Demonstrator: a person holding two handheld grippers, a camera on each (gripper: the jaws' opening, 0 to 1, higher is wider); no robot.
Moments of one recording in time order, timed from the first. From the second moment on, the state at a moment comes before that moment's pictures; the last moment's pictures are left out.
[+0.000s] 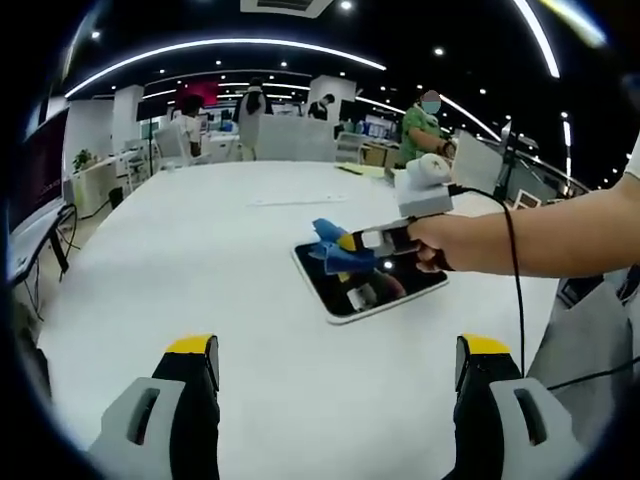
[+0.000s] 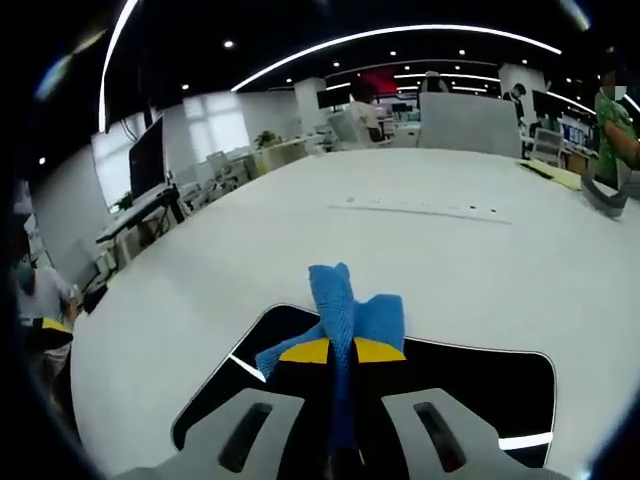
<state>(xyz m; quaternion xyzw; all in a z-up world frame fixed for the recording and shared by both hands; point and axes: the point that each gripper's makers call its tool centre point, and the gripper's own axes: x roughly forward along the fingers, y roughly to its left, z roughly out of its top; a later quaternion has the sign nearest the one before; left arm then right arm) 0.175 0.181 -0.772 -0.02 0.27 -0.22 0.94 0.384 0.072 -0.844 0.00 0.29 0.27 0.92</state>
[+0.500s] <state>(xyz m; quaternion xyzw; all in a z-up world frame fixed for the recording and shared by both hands) 0.178 0.177 -0.769 -0.02 0.27 -0.22 0.94 0.388 0.039 -0.844 0.01 0.29 0.25 0.92</state>
